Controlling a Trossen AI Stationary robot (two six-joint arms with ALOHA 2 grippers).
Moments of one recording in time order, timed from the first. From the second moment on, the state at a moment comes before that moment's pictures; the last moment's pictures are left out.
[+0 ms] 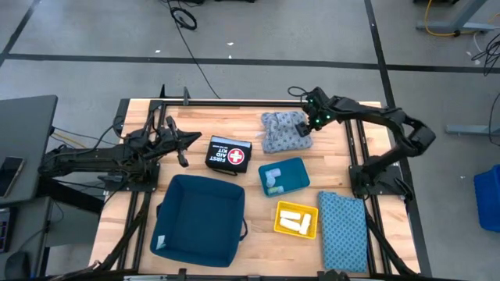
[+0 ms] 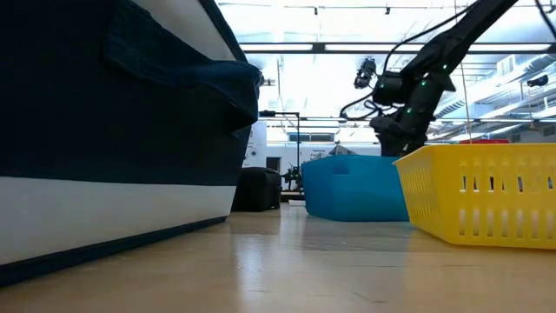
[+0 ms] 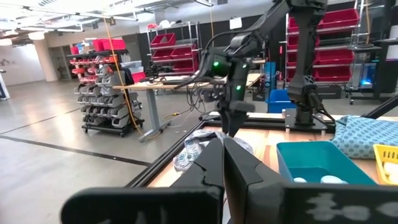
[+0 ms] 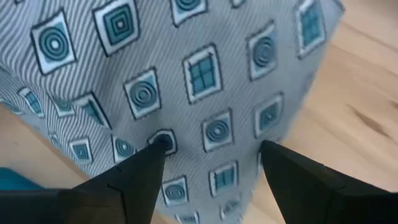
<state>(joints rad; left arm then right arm) 0.16 0.42 0.19 0.35 -0.26 0.15 -0.79 1.48 0.88 -0.58 -0.19 0.23</state>
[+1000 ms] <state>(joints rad) 0.16 0.42 0.19 0.35 -0.25 0.15 -0.76 1.71 0.88 -0.36 -0.37 0.15</state>
